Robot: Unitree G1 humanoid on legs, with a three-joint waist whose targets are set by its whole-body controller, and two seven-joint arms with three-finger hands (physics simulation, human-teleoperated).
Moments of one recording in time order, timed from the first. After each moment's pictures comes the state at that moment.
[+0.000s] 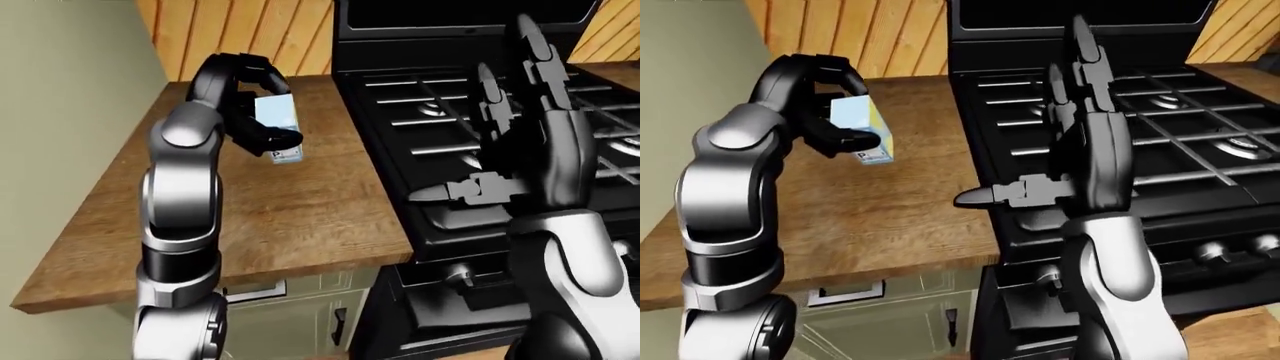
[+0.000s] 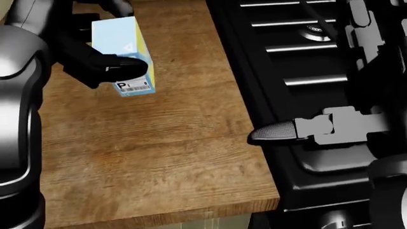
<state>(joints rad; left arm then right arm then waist) -0.94 0.22 0.04 -0.19 0.33 1.05 -0.34 -0.41 -0.19 -0.17 -0.89 0.25 0.82 -0.08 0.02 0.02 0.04</state>
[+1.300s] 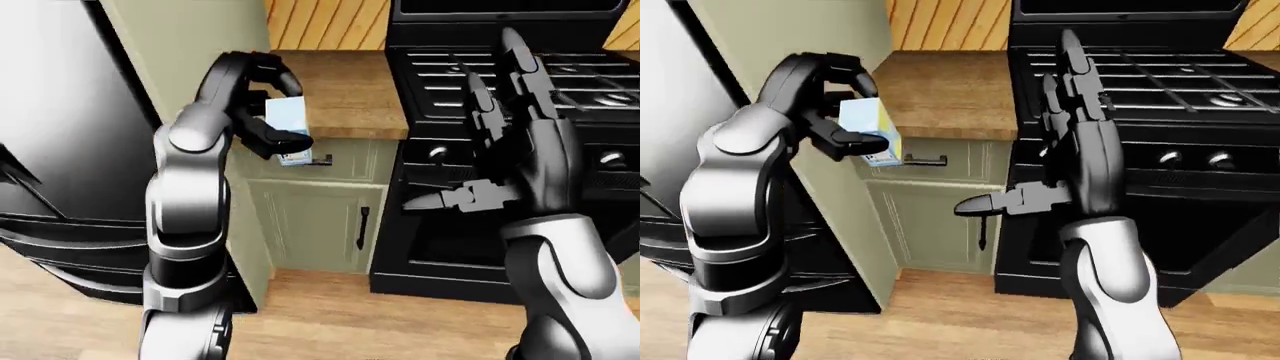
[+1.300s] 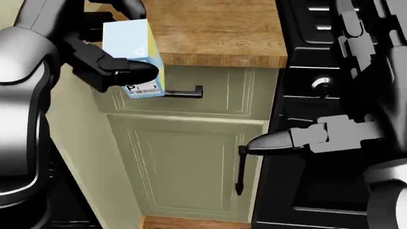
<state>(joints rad) -0.93 0.19 0.02 -0.23 0.35 1.04 -0.37 -0.38 -0.17 -0.16 -0.88 0.19 0.80 -0.02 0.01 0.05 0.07</state>
